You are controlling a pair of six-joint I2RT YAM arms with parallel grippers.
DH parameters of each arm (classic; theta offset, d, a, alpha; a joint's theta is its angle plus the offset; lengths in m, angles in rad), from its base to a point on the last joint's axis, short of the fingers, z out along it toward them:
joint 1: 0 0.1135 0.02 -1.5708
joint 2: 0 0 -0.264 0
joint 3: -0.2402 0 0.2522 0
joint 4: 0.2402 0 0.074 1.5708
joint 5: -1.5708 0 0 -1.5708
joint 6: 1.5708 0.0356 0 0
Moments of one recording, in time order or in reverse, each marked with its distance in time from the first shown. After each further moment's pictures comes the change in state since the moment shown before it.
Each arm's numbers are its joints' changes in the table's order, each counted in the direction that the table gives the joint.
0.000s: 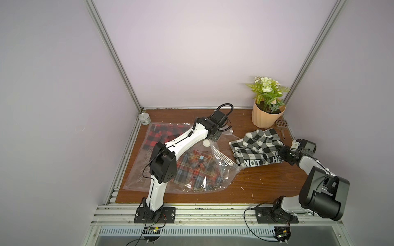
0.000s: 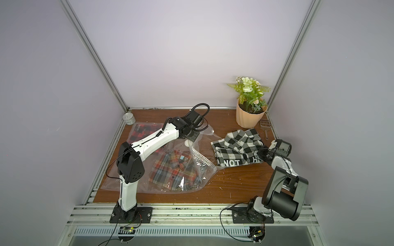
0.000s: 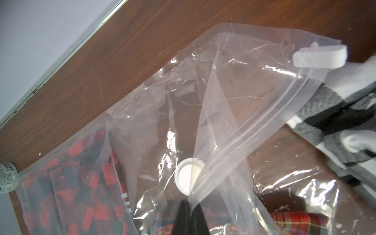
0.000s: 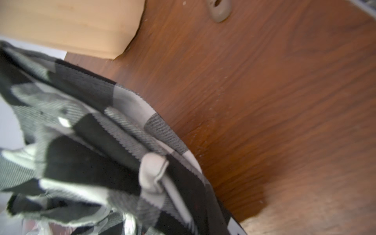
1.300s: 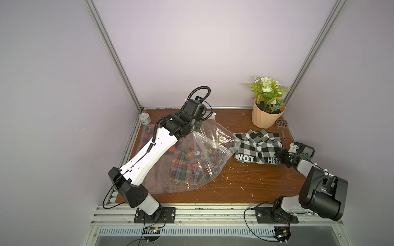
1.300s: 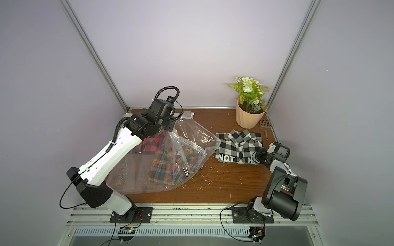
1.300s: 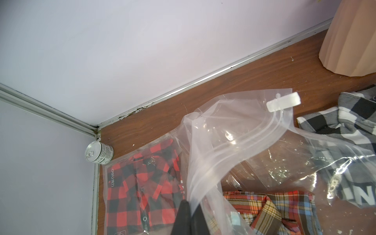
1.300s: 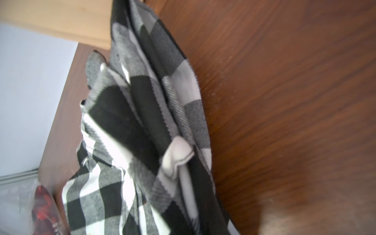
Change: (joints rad) left arm 0.066 -0.448 0.073 0.032 0.167 -0.004; right arm 0.031 0.001 0.094 -0.115 0.081 0.031
